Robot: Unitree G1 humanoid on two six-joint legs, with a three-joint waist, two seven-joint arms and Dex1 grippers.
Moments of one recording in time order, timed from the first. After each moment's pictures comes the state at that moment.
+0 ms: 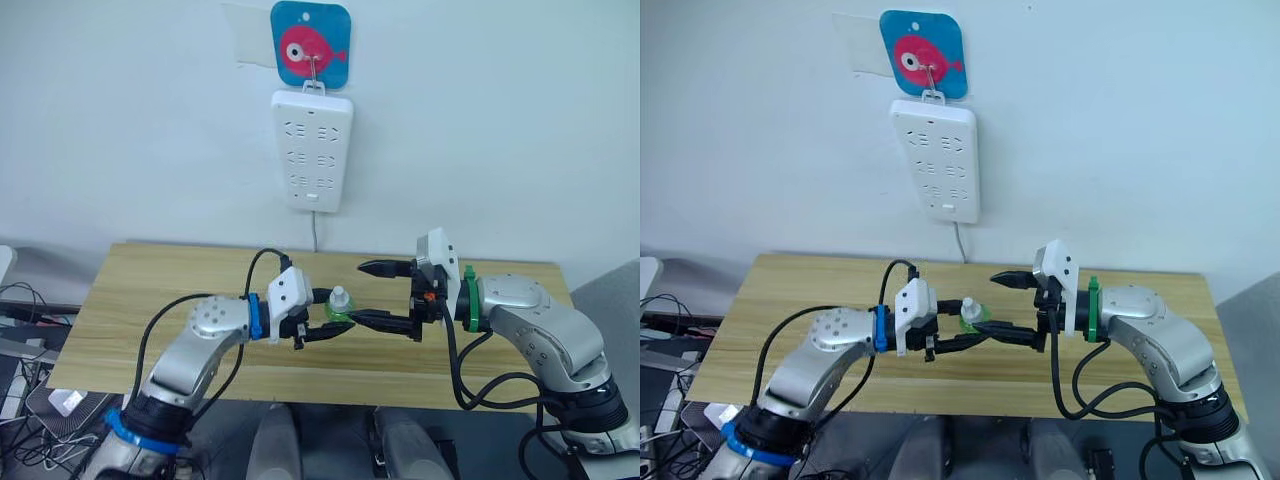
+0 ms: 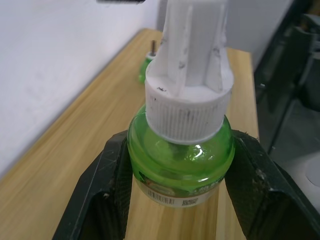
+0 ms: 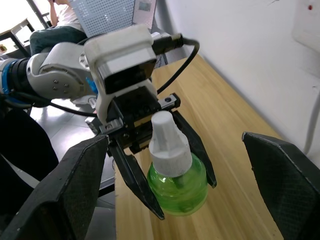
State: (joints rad) left arm -0.29 0.55 -0.24 -0.15 -0.31 0.25 -1.05; right arm -0.37 -0.54 0.14 -0.44 0.59 0.69 0.89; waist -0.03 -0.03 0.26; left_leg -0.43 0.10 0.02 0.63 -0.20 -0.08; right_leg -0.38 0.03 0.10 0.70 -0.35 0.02
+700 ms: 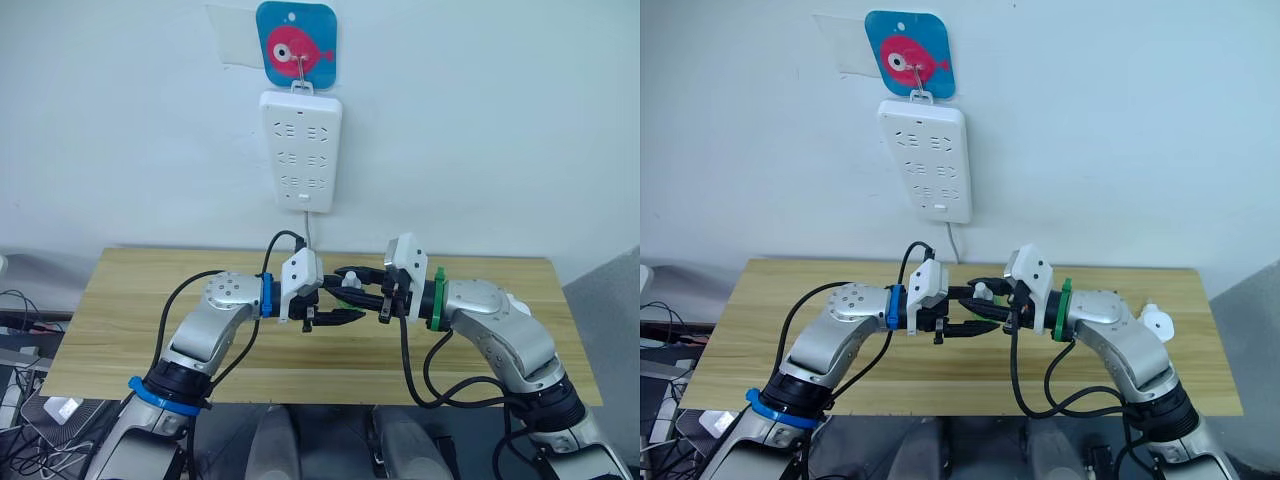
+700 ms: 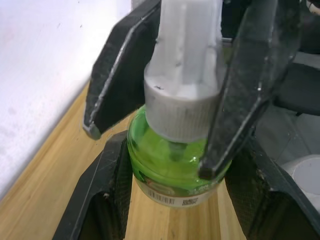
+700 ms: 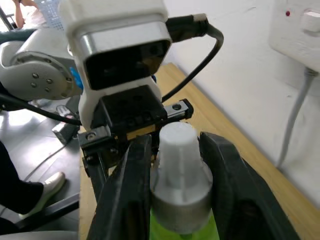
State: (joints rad) left arm -0.42 0.48 -0.25 -0.03 -0.30 0.25 -1.13; right arm -0.37 -0.40 0.27 -0.34 0.41 0.52 0.79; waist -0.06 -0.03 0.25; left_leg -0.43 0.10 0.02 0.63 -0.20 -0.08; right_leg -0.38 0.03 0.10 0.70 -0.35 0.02
